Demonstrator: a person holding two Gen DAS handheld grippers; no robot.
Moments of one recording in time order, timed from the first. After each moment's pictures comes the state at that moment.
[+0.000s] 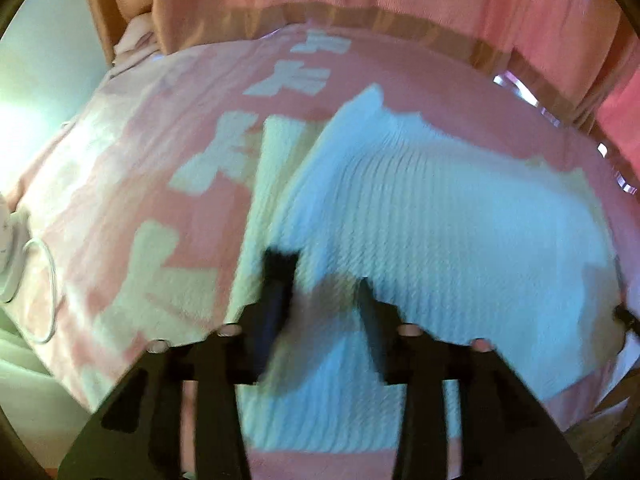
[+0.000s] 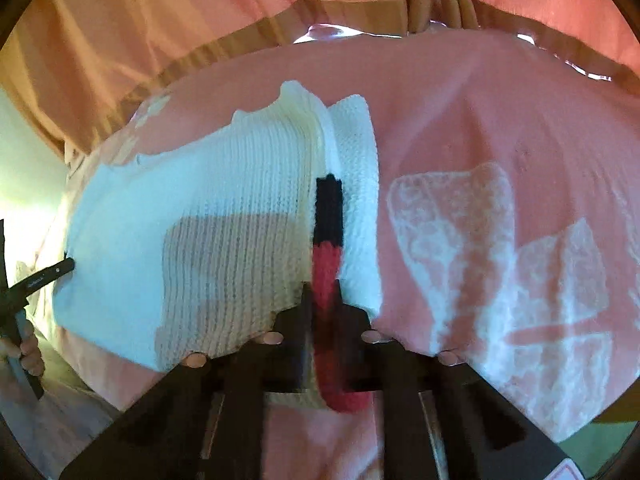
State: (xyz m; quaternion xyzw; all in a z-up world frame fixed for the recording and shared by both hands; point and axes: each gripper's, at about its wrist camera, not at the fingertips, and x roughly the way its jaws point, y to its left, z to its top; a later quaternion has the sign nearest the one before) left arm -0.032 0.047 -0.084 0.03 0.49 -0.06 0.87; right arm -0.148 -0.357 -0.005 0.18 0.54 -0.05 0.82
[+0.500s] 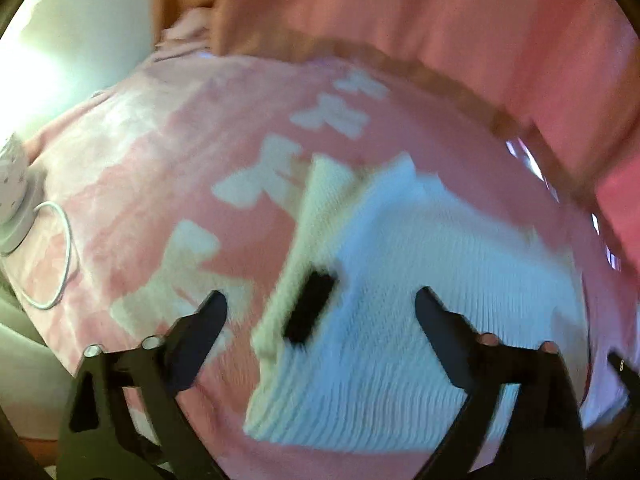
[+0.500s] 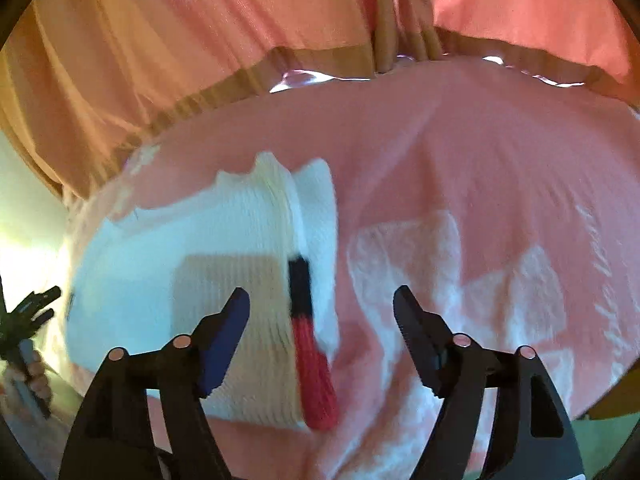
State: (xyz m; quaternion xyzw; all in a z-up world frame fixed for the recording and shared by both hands) left arm -0.024 0.090 -0.051 -0.09 0.46 -0.02 0.88; right arm -0.137 -0.394 0.039 0.21 0.50 -0.07 0.84
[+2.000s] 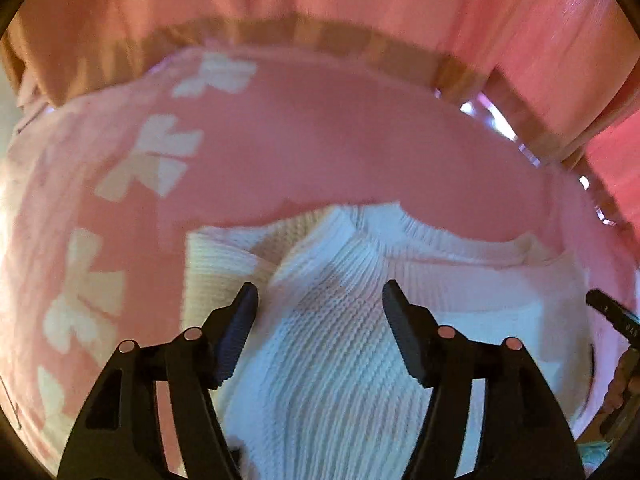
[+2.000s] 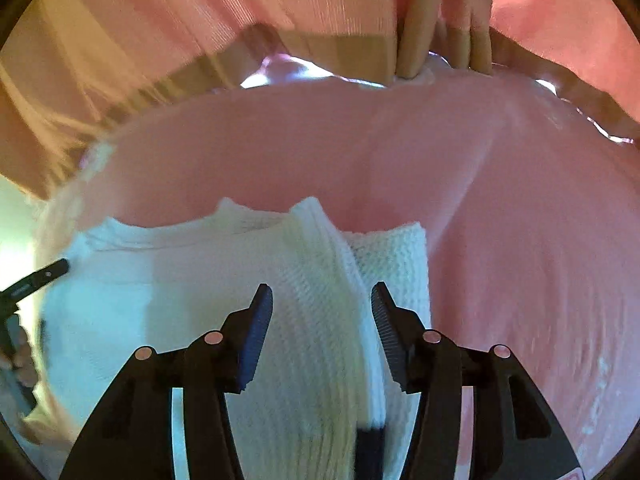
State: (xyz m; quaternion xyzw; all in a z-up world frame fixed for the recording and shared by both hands) left arm 0.107 -0.070 -0.087 0.00 0.52 -0.12 0.84; right arm 0.009 -0.448 -0.022 0.14 0.56 -0.07 0.81
